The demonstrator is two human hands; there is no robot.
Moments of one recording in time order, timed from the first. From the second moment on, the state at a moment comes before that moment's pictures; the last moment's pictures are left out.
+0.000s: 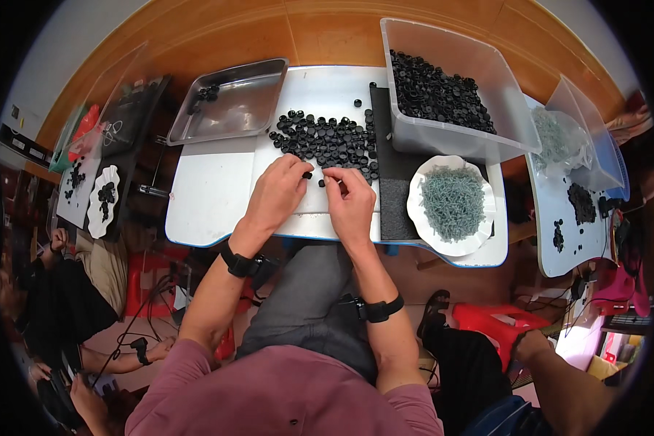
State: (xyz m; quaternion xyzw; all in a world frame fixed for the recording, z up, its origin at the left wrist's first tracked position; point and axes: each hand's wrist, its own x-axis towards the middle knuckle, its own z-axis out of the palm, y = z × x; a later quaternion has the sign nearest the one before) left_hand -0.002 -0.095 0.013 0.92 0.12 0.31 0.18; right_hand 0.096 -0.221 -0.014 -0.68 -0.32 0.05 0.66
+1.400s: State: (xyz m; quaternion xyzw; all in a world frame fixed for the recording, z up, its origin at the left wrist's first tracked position) left_hand -0.002 -0.099 -0.016 0.61 0.21 0.29 0.70; right_hand 0.187 -0.396 0.061 -0.92 -0.26 -0.05 0.29
